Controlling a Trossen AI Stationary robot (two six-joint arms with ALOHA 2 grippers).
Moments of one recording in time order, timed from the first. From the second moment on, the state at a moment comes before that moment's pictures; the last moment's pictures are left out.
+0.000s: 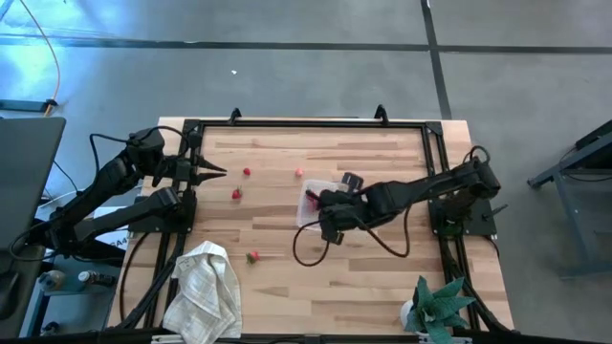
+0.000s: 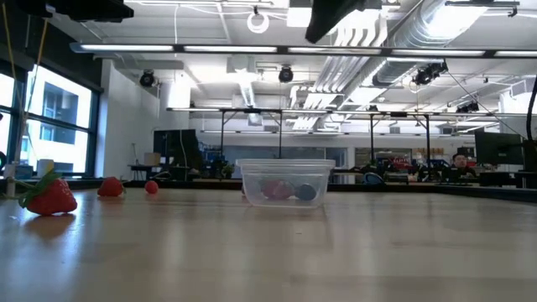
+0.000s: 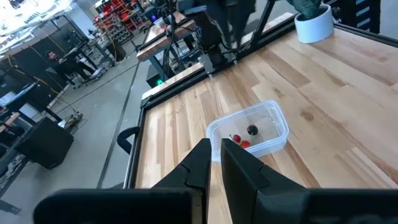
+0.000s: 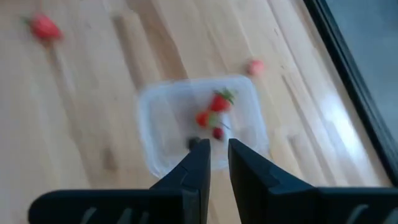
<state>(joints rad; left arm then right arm) 0.74 0.41 0.68 -0.60 0.58 0.70 0.28 1.77 1.72 -1.12 0.50 0.47</state>
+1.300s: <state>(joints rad) 0.74 0.41 0.68 -0.60 0.58 0.70 -0.05 0.98 0.85 -0.48 -0.02 -0.27</state>
